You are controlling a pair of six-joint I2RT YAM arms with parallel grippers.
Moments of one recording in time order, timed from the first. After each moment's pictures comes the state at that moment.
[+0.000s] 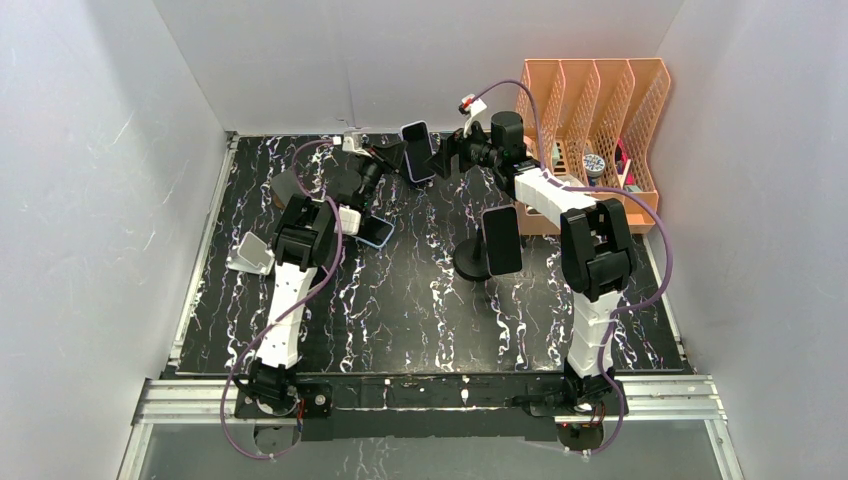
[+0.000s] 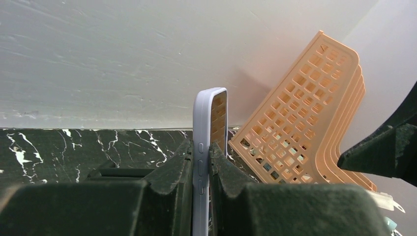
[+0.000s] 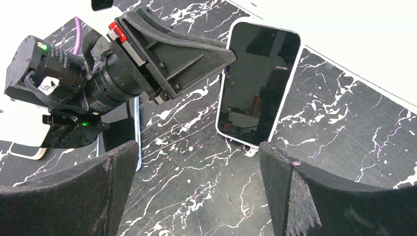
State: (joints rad) left arm -0.30 2.56 1.54 1.39 0.20 -0.67; right arm 0.37 2.01 1.52 0.22 -0.59 0.08
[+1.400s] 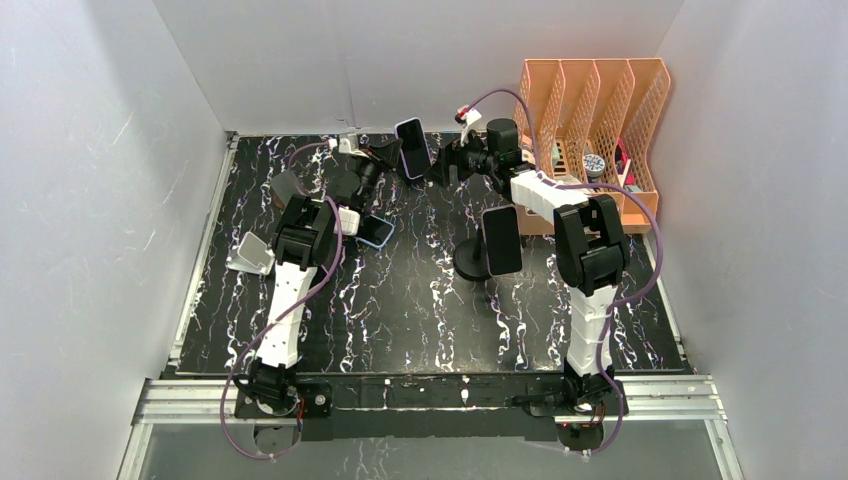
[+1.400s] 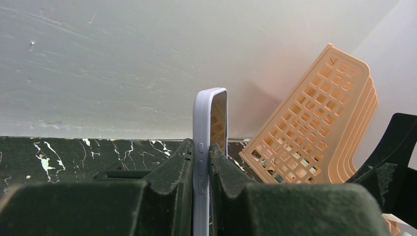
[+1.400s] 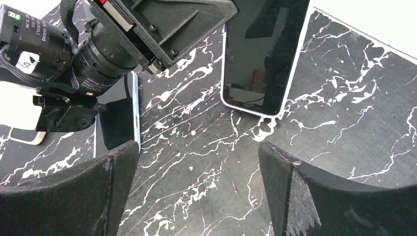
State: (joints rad) left arm -0.29 2.58 1.56 1.41 0.15 -0.65; right arm 0.37 2.06 1.52 0.19 -0.62 0.07
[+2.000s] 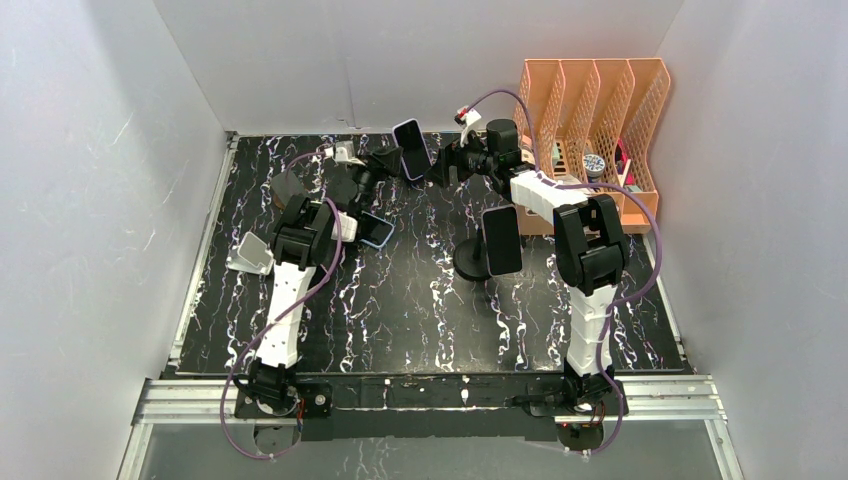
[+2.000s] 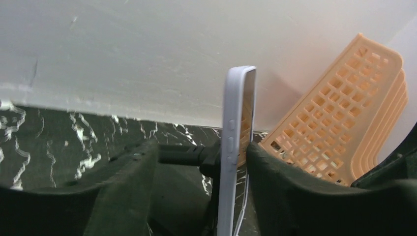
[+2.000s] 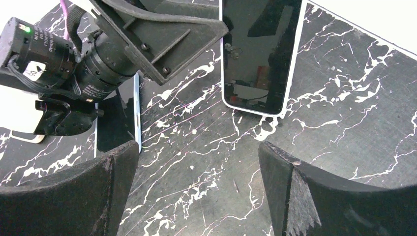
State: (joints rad) left arm -0.29 2.57 1.47 1.45 0.10 -0.62; right arm 0.37 2.07 1.52 0.19 -0.63 0.07
